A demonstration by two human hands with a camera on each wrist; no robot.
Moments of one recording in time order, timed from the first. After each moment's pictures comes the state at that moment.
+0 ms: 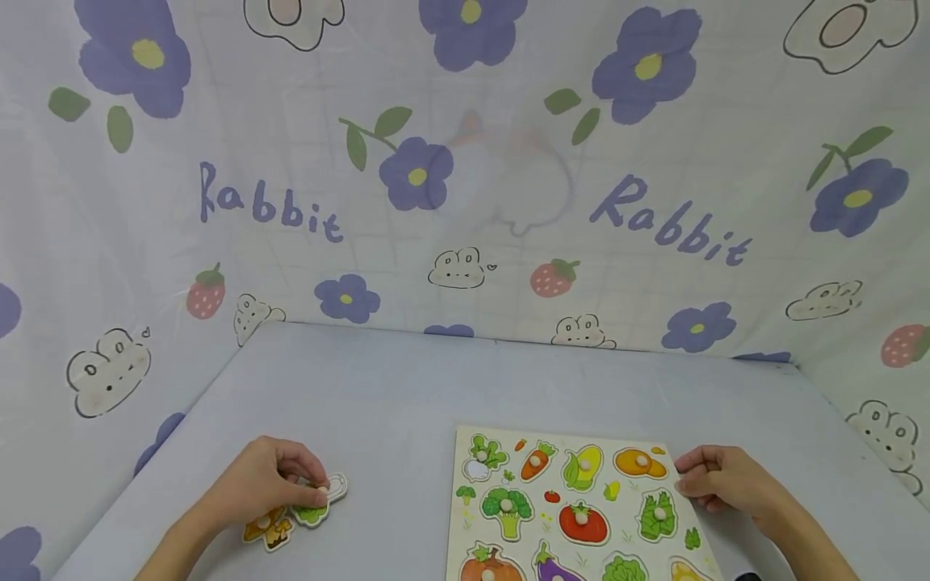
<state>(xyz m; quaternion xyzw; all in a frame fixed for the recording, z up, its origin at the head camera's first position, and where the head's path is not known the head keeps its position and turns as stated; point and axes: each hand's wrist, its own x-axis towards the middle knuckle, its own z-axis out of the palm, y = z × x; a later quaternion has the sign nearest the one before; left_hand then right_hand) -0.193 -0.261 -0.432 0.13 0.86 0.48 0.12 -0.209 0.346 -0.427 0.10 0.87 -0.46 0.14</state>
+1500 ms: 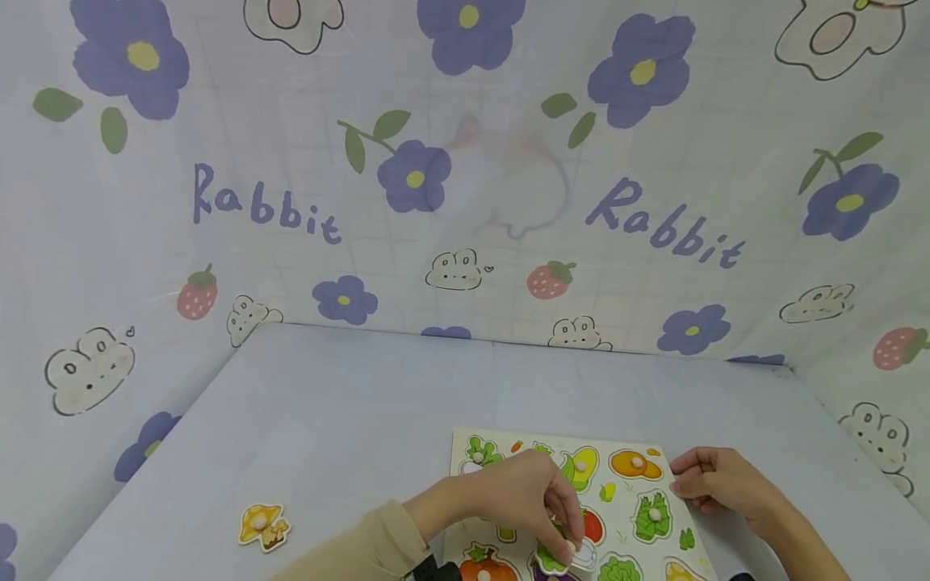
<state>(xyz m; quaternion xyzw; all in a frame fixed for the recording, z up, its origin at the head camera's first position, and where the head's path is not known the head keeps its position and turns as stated) -0.210 0.017 -0.409 0.45 0.71 0.46 0.29 -0.209 0.347 -0.428 0.10 0.87 -0.46 0.14</state>
